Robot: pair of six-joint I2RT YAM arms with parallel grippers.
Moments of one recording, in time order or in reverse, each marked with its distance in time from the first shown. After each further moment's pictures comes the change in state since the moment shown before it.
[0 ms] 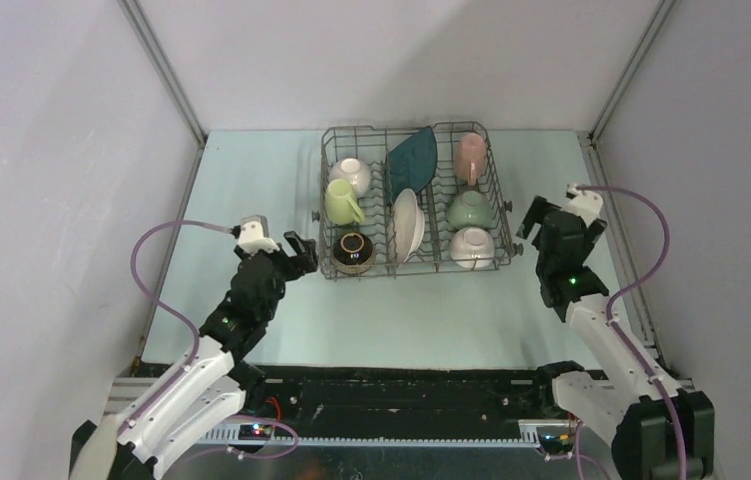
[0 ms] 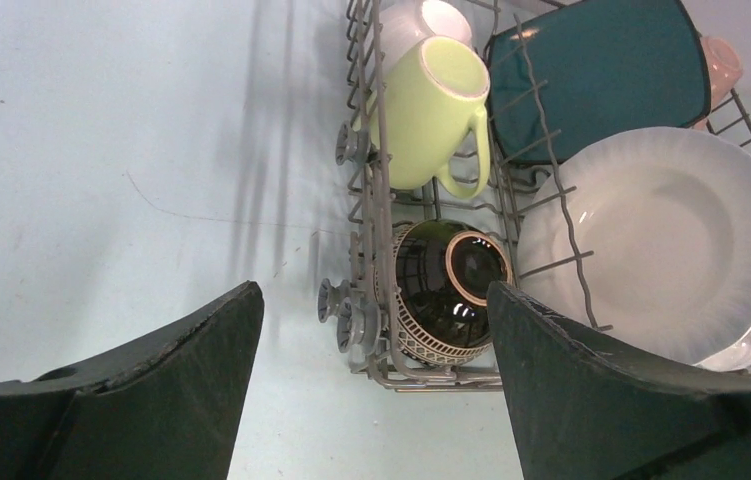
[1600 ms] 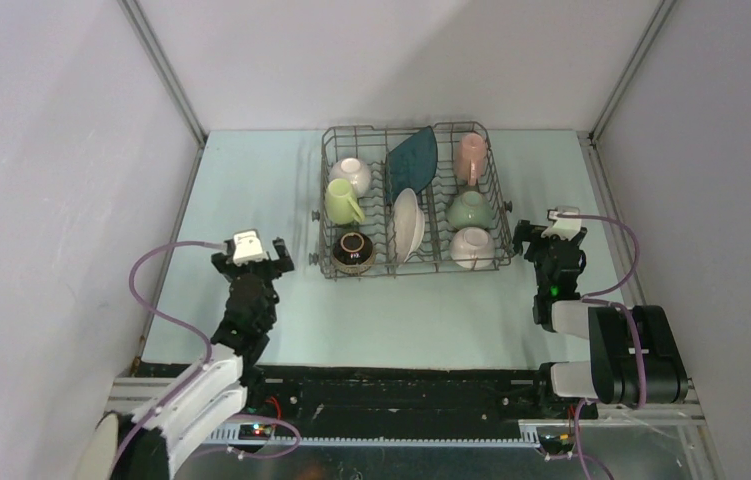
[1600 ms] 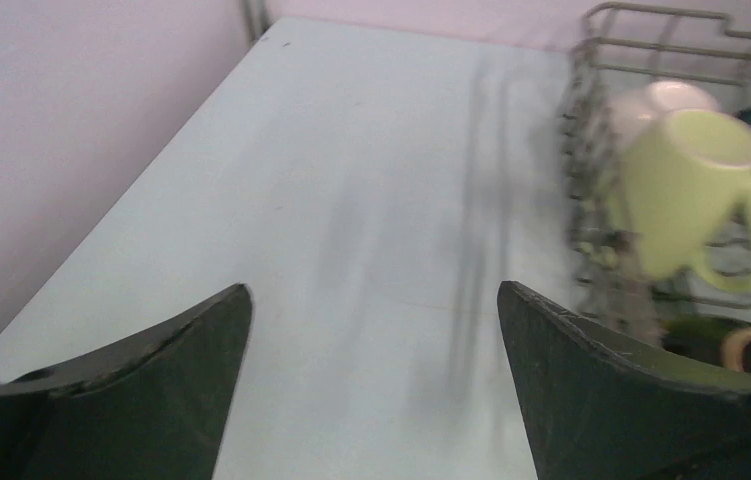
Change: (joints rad) left arm 0.066 -0.011 -0.233 0.443 -0.246 0.438; right arm -0.194 0.383 -0.410 1.020 -0.378 -0.227
